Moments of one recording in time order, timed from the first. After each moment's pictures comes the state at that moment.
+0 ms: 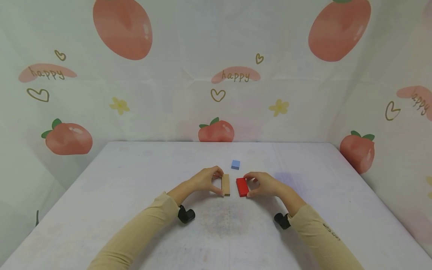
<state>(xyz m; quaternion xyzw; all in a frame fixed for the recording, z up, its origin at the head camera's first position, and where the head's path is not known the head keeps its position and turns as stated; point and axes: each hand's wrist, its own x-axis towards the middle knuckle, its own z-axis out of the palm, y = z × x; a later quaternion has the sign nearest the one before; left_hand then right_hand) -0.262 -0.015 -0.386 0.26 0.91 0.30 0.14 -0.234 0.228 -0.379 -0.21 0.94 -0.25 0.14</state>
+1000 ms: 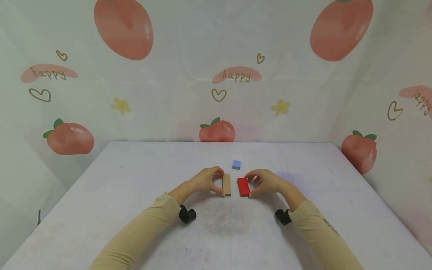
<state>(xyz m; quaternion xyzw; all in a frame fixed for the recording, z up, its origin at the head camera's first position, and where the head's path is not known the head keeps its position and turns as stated) -0.261 -0.014 -0.384 0.25 0.91 0.31 0.15 -0.246 0.236 -0.379 -0.22 0.92 -0.27 0.16</state>
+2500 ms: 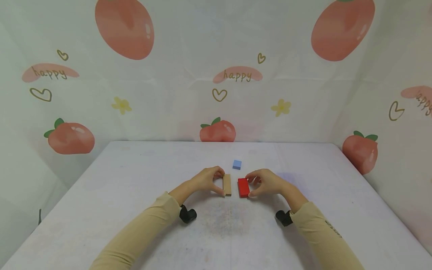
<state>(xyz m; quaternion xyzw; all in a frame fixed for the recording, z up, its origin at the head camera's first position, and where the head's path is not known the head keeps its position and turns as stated) -0.259 -0.015 -0.381 0.25 0.91 0.31 0.15 -0.246 0.239 -0.381 -0.28 0.92 -0.27 0.12</state>
